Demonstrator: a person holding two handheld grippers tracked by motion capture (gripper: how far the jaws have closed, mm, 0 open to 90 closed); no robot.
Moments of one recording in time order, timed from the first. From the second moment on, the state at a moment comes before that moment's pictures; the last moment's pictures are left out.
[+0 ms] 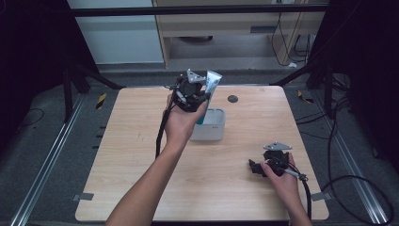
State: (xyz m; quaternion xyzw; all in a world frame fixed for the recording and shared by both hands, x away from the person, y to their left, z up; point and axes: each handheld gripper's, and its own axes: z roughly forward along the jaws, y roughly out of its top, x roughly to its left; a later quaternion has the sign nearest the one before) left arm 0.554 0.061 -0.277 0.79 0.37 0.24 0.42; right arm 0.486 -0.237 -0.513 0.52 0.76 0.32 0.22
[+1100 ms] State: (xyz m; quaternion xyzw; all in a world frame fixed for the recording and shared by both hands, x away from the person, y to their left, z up) left arm 0.586 0.062 -0.290 0.76 0.38 0.26 0.46; right arm 0.486 -0.237 -0.513 0.52 0.76 0.32 0.22
